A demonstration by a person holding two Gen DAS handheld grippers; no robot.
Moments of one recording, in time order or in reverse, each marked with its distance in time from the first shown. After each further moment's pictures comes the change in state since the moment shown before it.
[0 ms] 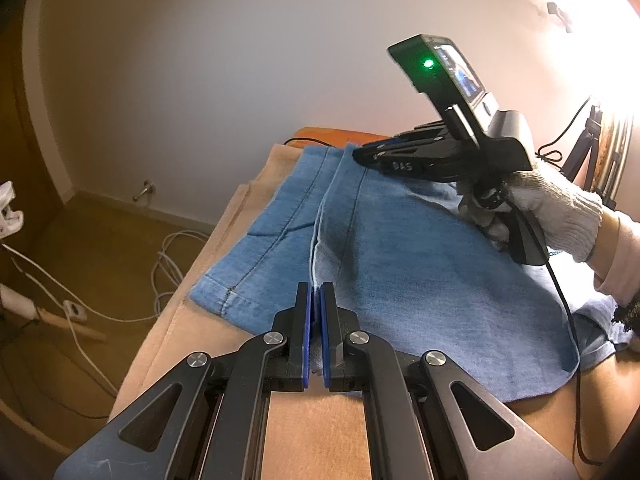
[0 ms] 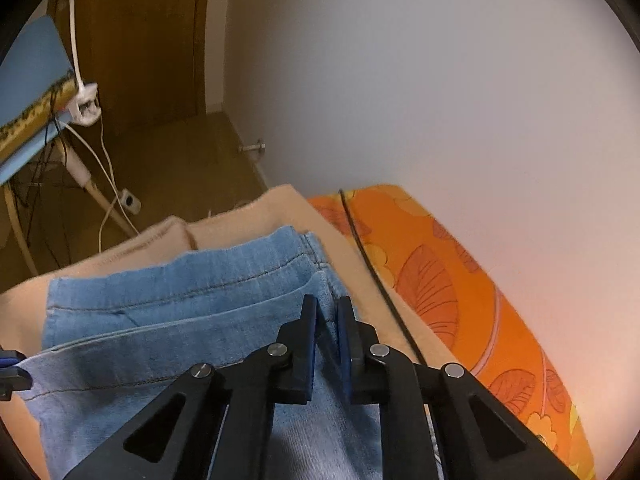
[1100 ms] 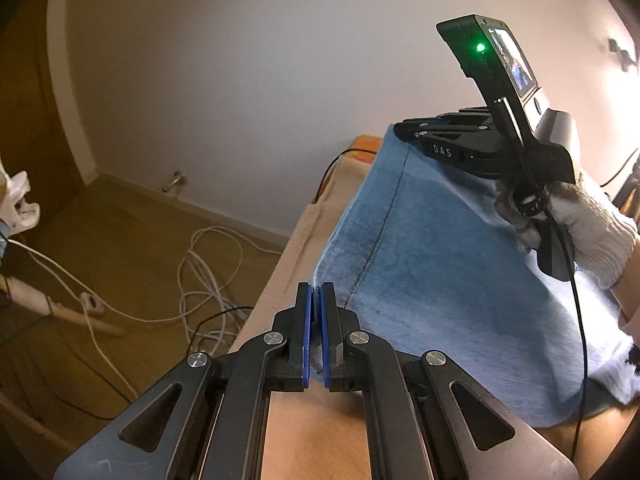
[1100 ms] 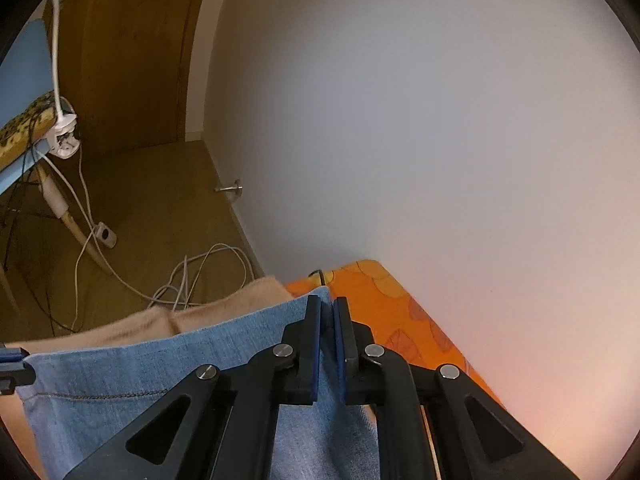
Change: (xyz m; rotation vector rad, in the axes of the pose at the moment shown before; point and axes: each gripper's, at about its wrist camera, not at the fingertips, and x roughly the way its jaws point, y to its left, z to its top) left arm 0.025 0.047 0.020 -0.079 0.031 0.082; right arm 0.011 0.012 0.057 -0.031 -0.071 -0.131
